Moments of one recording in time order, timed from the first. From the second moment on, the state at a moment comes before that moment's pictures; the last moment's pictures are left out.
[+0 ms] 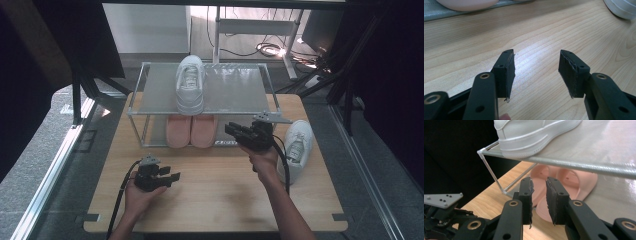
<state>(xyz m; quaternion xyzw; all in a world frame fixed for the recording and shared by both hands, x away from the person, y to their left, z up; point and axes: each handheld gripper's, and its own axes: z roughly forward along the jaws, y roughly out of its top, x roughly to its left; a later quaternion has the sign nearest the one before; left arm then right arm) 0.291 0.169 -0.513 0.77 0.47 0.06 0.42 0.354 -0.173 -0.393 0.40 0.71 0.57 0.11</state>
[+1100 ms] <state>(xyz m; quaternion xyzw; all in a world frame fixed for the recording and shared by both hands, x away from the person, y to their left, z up) 0.289 0.166 -0.514 0.78 0.47 0.07 0.42 0.303 -0.233 -0.468 0.45 0.72 0.50 0.15</state>
